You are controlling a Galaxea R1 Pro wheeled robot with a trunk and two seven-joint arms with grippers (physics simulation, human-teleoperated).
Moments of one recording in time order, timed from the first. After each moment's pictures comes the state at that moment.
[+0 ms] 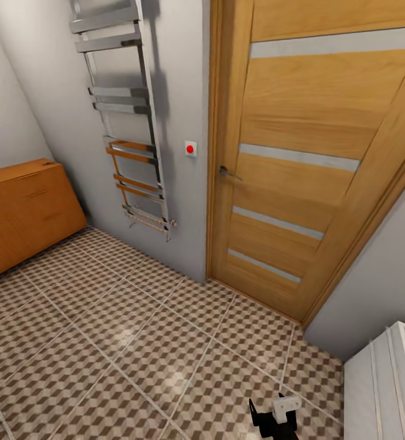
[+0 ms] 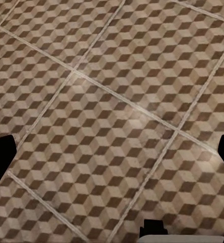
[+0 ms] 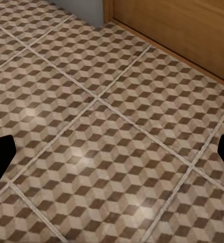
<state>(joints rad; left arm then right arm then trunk) -0.35 0.05 -0.14 0.07 0.09 -0.68 0.14 -0.44 0.03 0.07 -0.02 0.07 -0.71 -0.01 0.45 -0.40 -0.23</state>
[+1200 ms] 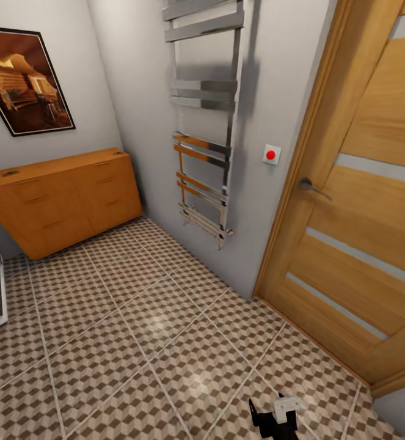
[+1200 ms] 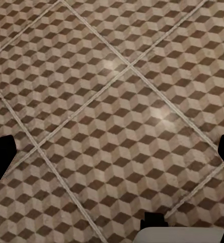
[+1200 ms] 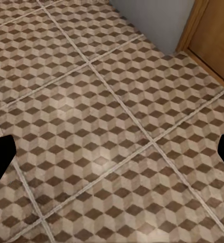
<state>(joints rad) -0.35 0.05 -0.14 0.07 0.09 -0.68 0.14 -0.44 0.03 0.07 -0.02 0.07 -0.71 -0.01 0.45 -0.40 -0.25</state>
